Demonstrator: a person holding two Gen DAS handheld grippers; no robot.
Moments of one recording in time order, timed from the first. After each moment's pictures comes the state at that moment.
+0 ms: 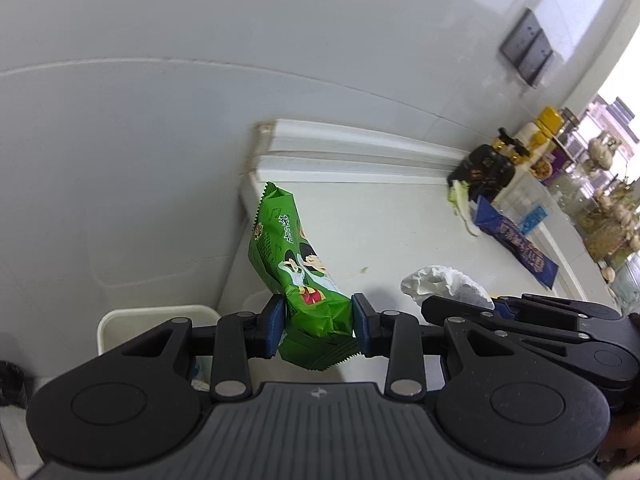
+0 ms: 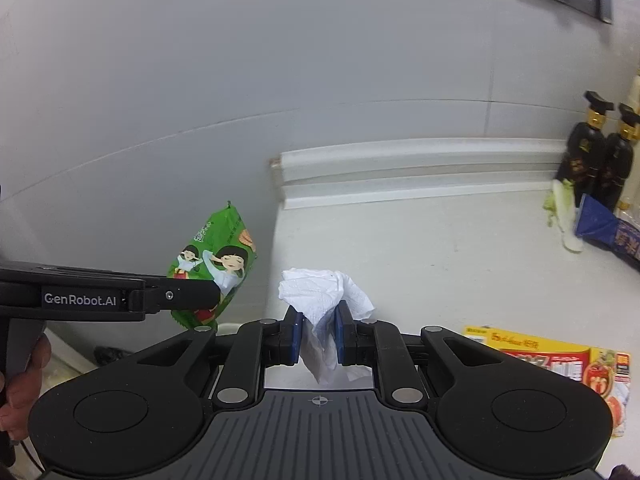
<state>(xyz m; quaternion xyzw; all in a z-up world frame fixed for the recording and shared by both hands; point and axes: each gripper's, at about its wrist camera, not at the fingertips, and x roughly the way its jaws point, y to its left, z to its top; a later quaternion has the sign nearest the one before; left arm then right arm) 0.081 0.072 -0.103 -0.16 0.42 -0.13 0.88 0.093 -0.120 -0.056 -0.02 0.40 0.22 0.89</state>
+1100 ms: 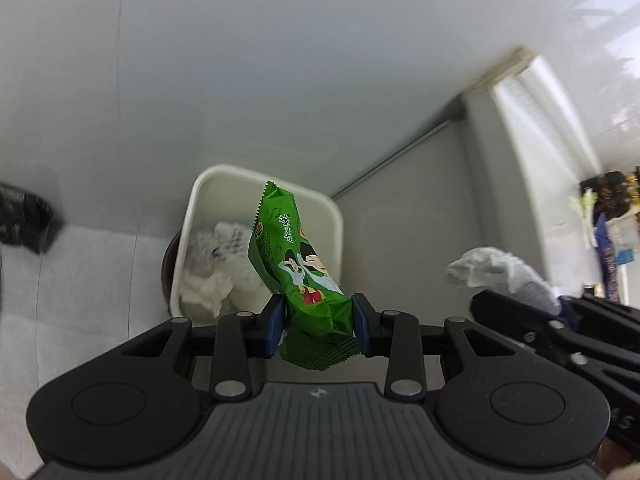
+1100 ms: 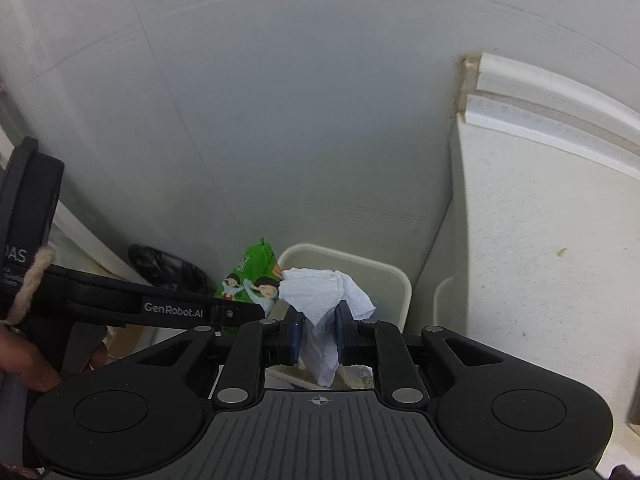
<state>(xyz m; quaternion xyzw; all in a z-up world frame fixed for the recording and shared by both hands) 0.063 0.176 -0.226 -0.29 0.54 -0.02 0.79 0.098 0.018 -0.135 -0.12 0.49 0.30 0.81</state>
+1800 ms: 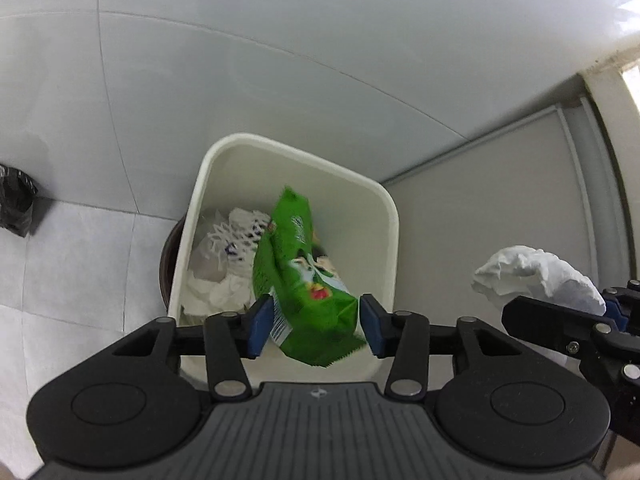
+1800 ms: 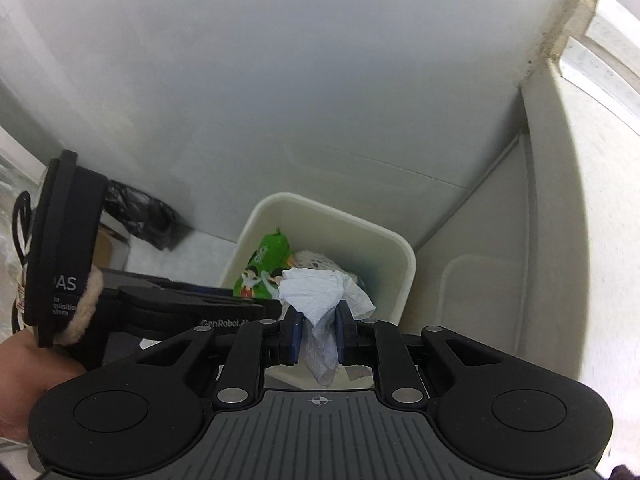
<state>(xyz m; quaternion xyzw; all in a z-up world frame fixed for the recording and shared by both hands) 0.101 0.189 -0.317 -0.30 0.56 -0.01 0.77 0.148 0.075 -0.212 -0.20 0.56 0.28 0.75</state>
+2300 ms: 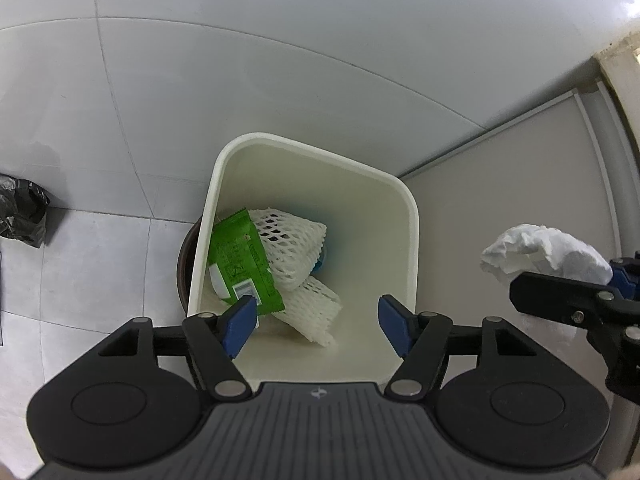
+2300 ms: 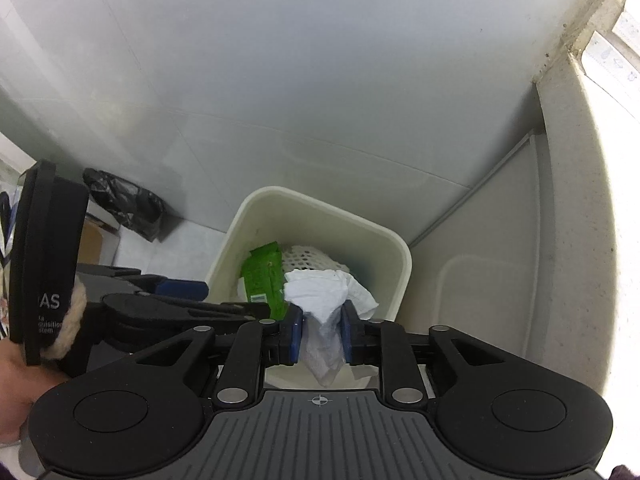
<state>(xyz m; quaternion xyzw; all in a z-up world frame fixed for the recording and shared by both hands) 0.096 0.189 -0.318 -0.27 0.58 0.00 0.77 0.158 0.086 -0.225 -0.21 0.58 0.26 0.74</state>
